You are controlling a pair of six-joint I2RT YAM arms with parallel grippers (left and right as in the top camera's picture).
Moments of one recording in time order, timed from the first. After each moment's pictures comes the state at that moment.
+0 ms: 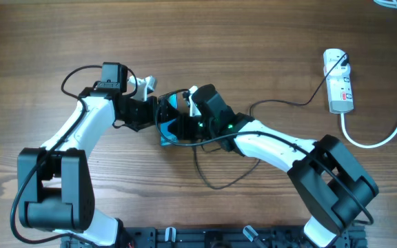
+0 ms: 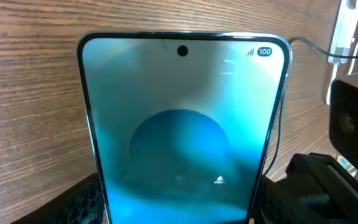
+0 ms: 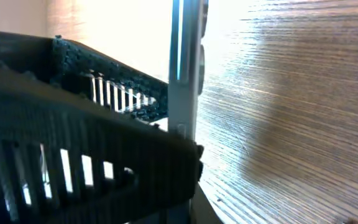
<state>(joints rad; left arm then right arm) -0.08 1.72 1.03 -0.65 0.68 -0.16 0.72 1.84 0.99 0.07 -0.47 0.82</state>
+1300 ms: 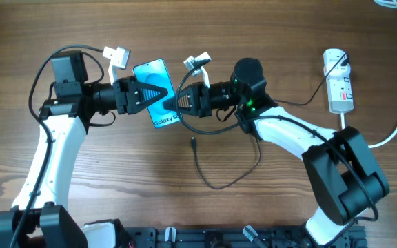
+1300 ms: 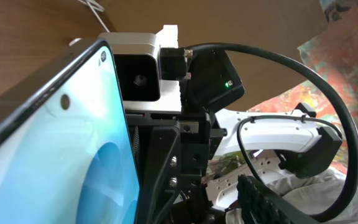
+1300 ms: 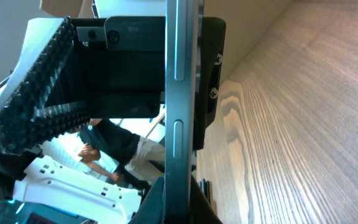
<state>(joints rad) 0.09 1.45 1.03 -0.41 1.50 -0.15 0.52 1.84 0.99 0.85 -1.21 0.98</state>
